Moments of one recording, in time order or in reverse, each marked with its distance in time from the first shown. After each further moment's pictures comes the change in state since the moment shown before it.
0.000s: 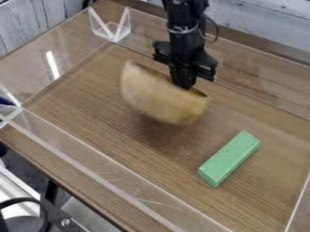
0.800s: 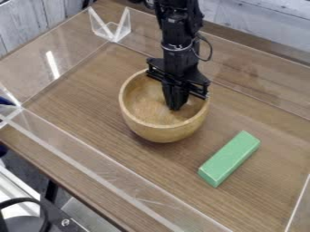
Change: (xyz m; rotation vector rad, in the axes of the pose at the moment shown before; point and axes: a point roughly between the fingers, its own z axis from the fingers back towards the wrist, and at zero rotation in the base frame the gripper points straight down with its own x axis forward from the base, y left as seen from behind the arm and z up) arm -0.021 0.000 -0.011 -0.004 0.047 -0.014
